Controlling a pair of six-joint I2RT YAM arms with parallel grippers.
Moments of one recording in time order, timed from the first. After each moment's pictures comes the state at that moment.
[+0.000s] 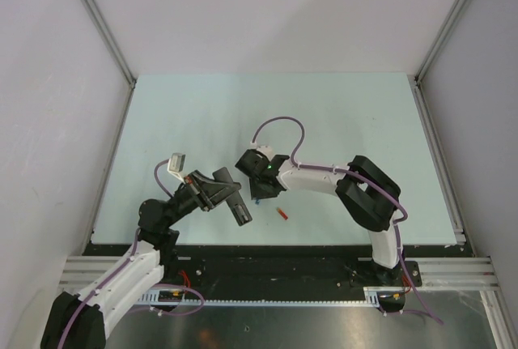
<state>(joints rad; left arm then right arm) -0.41 0.61 0.06 0.92 0.60 -1.26 1.00 1.98 1.36 -0.54 0.22 0.81</state>
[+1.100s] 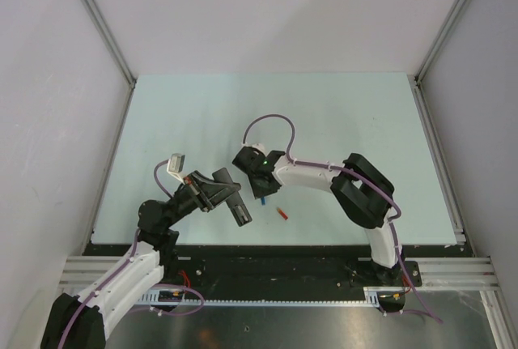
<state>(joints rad) -0.41 0.60 0.05 0.92 0.60 -1.26 0.99 2.02 1.43 -0.62 0.22 0.61</state>
